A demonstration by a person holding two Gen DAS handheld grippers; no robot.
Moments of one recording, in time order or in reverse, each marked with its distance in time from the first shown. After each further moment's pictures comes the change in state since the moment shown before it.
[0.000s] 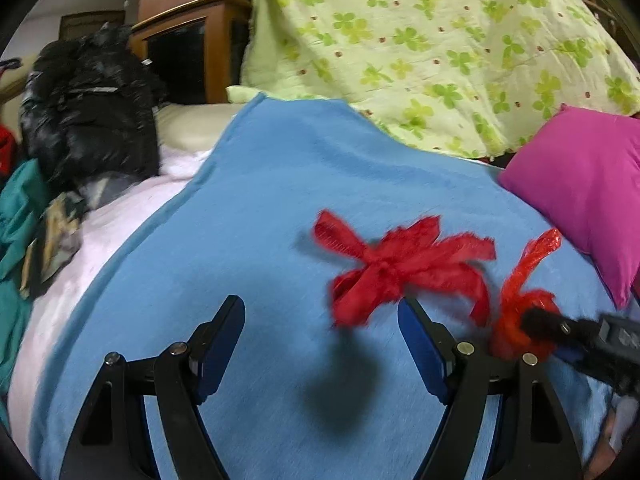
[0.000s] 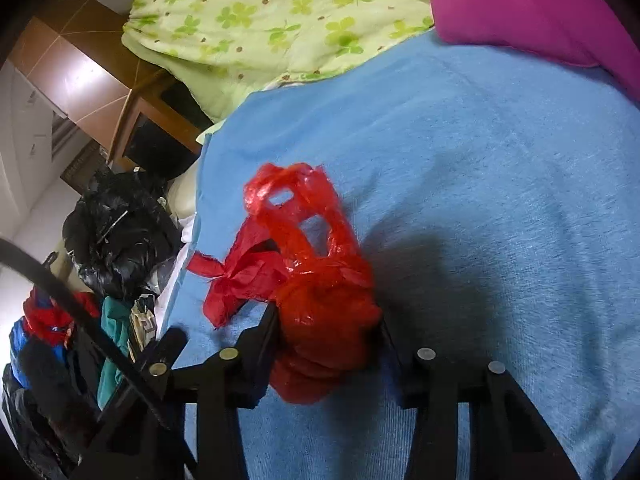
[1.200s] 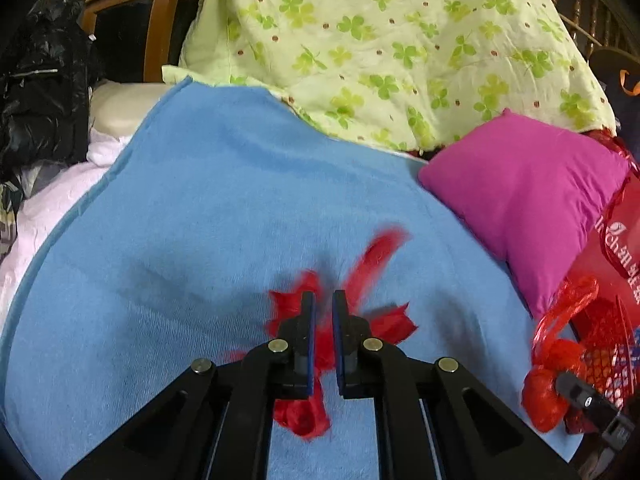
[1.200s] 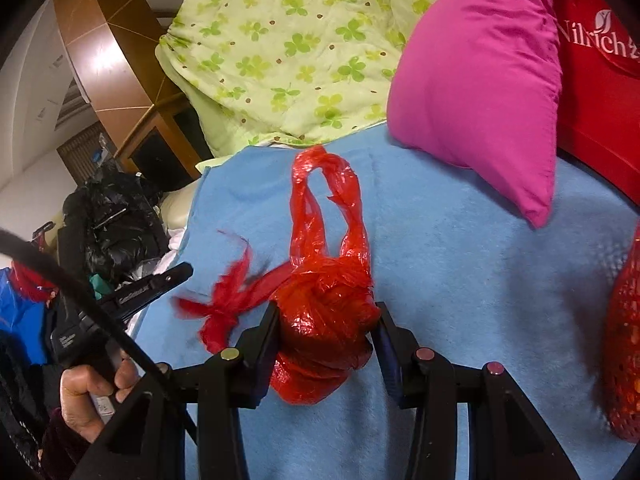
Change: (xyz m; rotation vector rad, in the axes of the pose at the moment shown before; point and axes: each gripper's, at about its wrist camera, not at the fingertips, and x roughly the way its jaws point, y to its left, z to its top) left arm -0.027 -0.058 0.018 -0.052 0.117 -0.242; right arm -0.159 -0.030 -0.022 -0.184 -0.170 -0.129
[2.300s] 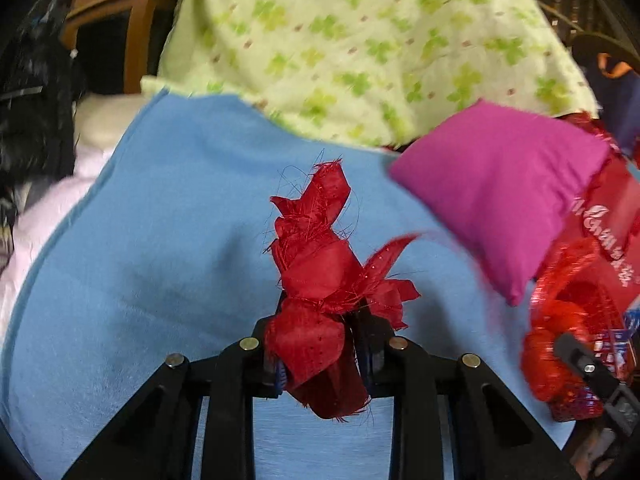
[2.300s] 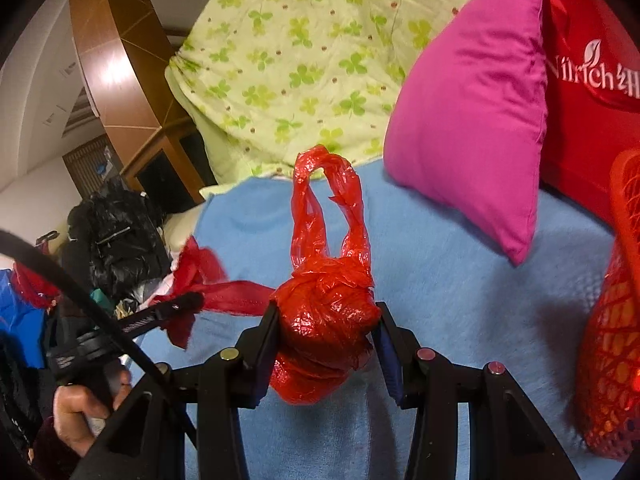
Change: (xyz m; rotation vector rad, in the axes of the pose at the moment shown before) left arm -0.031 -0.046 0.007 0.062 -0.016 -0.045; right arm -0.031 -0.001 0.009 -0.026 -0.123 -0.001
